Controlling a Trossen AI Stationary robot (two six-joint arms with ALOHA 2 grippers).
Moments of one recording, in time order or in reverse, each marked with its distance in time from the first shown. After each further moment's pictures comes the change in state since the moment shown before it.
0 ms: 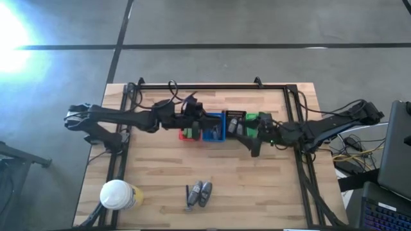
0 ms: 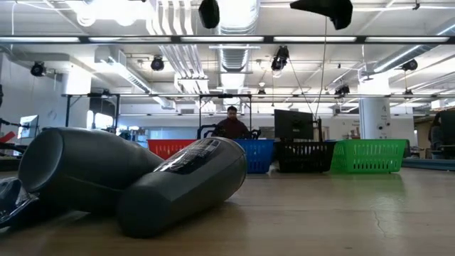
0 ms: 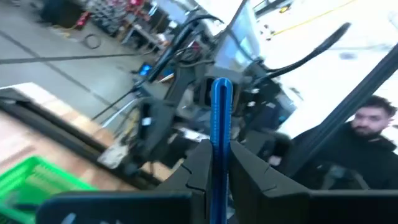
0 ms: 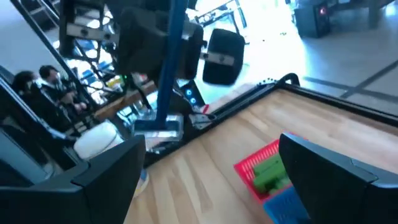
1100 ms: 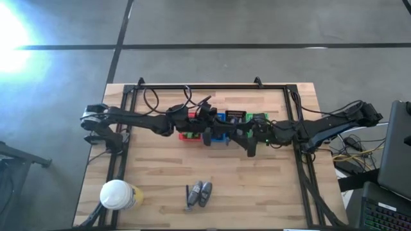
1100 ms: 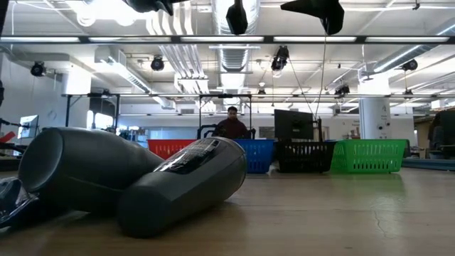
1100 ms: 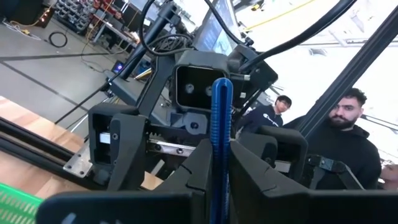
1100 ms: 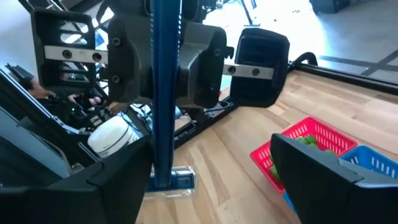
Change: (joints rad) left arm -0.016 0.203 0.085 0.184 0.086 0.004; right arm -0.049 0.062 0.022 0.006 -0.109 0.086
